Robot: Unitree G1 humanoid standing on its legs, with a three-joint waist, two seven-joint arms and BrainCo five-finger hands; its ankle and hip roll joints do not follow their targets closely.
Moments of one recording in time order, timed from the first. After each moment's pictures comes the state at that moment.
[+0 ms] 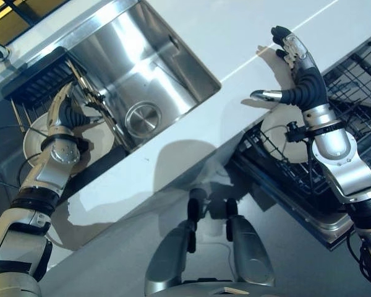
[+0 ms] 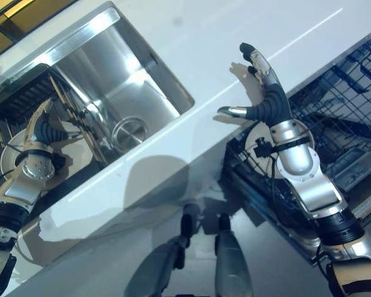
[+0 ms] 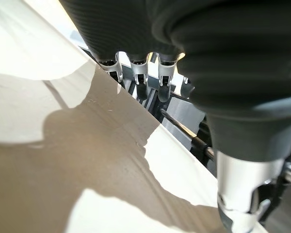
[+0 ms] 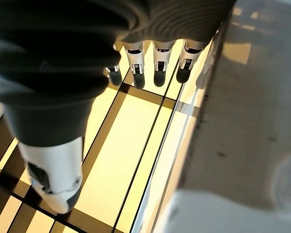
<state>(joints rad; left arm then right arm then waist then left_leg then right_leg) -0.59 0.85 -0.28 0.59 0.06 0.02 0.35 -0.48 -0.81 0.21 -0.17 0.25 -0.15 -0.18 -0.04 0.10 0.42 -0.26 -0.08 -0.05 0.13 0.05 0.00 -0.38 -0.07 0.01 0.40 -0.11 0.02</state>
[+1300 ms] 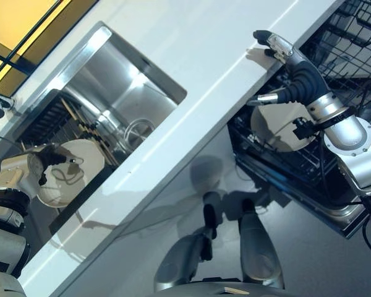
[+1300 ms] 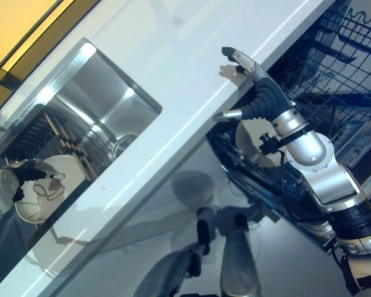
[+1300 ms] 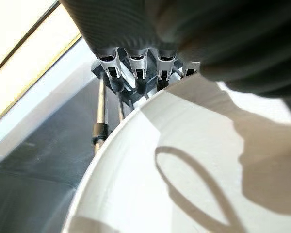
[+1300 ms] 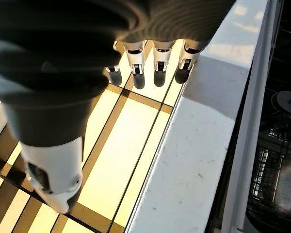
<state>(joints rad) -0.61 1.01 -0.46 0.88 0.40 0.11 -0.28 -0.54 -0.92 0.20 -0.22 0.24 -0.06 0.04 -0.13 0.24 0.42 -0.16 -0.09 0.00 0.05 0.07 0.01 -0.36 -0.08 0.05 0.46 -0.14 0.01</state>
